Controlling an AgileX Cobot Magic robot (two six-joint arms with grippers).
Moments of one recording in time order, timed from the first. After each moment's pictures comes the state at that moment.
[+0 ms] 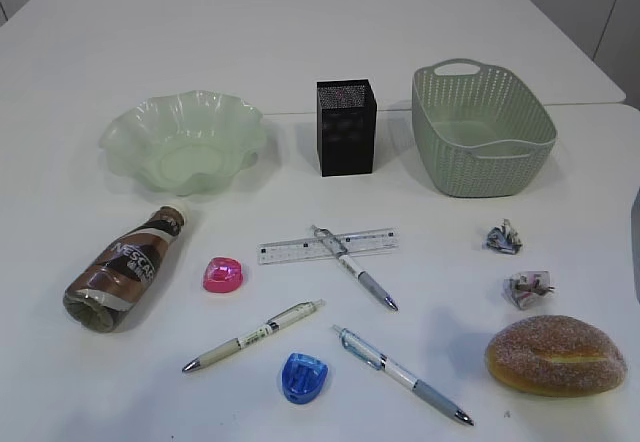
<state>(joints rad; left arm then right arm) -0.16 0.32 -0.61 -0.27 0.97 0.10 0.11 1.11 -0.67 0.12 0.85 -1.21</state>
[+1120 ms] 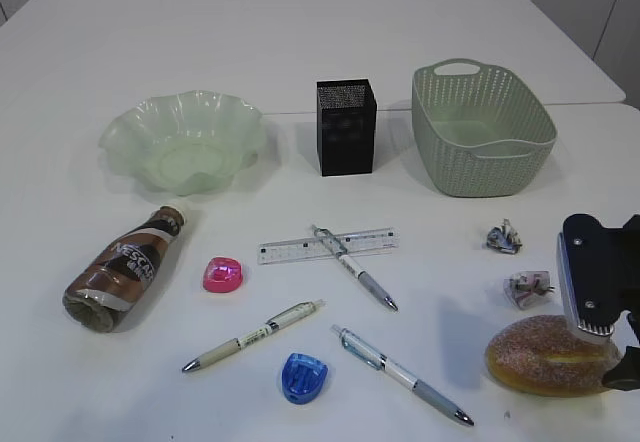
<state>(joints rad) -0.16 0.32 -0.61 -0.27 0.97 0.10 0.11 1.46 -0.67 0.05 0.64 -1.30</state>
